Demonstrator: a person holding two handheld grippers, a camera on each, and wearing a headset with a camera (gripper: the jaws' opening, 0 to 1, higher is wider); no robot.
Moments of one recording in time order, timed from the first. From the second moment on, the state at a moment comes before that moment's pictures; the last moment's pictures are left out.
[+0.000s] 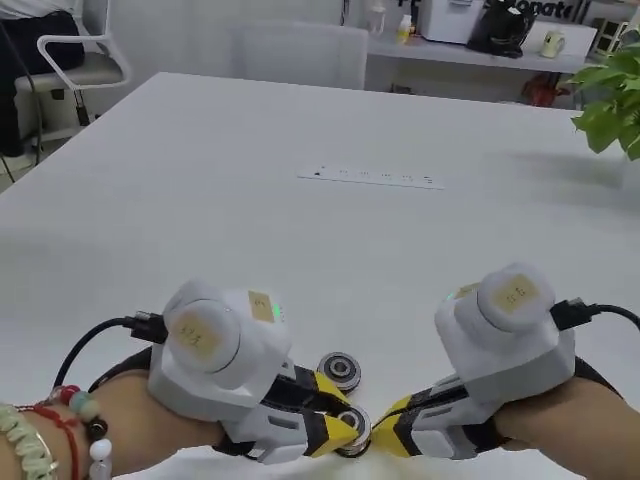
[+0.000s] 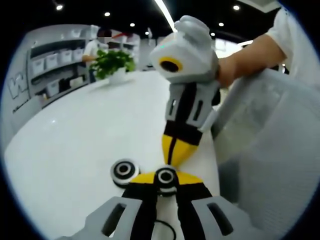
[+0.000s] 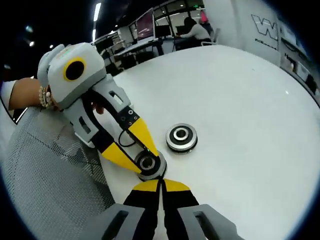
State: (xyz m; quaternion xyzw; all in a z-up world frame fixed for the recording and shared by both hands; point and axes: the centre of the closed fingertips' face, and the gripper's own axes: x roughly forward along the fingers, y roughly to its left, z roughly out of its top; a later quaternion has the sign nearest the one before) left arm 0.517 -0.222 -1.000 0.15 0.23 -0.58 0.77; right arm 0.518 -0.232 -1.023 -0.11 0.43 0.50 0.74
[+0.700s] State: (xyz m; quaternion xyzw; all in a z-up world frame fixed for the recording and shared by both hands) left arm 0.517 -0.221 -1.000 0.15 0.23 -0.57 0.77; right arm 0.521 -0.228 -1.008 -0.04 0.44 0.49 0.75
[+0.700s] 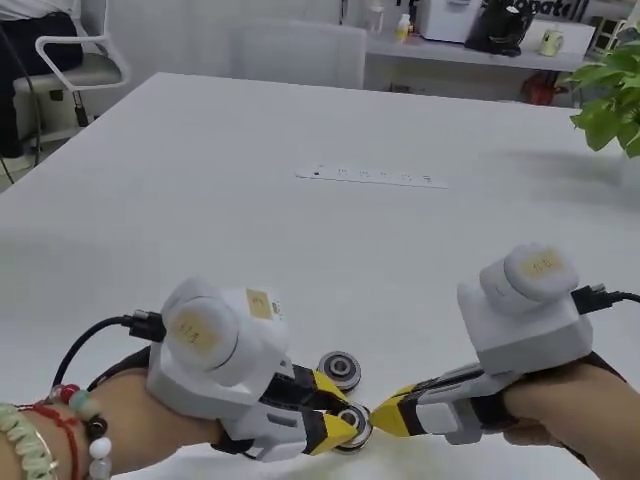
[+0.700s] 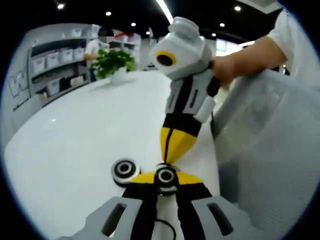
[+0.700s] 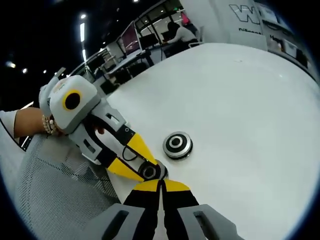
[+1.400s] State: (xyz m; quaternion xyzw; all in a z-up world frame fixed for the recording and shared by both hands) left arm 0.518 -0.221 -1.000 0.15 0.23 -0.57 0.77; right arm 0.518 -0.223 -1.004 -0.04 0.43 0.50 0.75
